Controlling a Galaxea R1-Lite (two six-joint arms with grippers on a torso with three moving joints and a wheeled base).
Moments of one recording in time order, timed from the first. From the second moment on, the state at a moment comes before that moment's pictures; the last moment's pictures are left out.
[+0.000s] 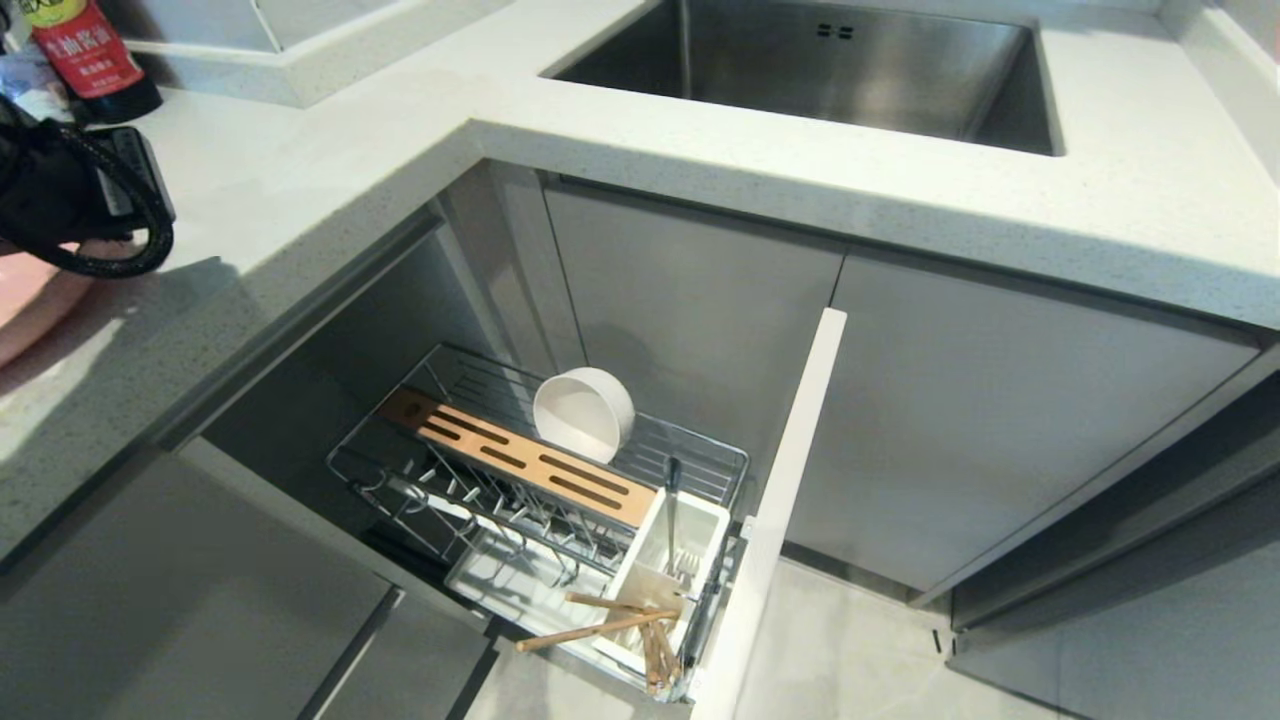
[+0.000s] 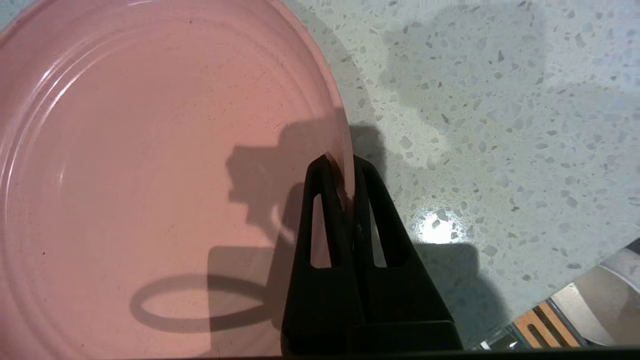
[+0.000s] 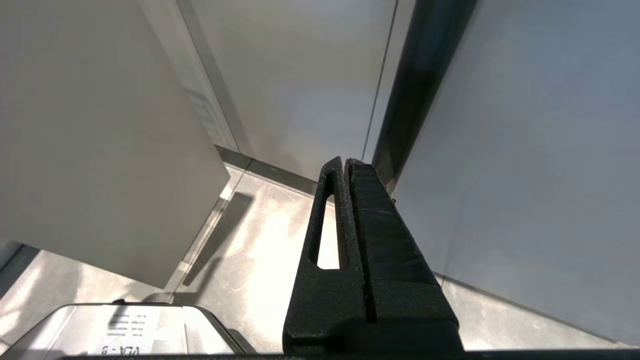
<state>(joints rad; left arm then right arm) -0.19 1.58 -1.94 0.90 0.67 -0.35 0.00 0.00 0.00 0.00 0.00 -0.01</state>
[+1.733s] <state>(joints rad) -1.04 1.32 -1.75 0.14 0.66 -0.56 0.00 0.00 0.00 0.00 0.00 -0.01</state>
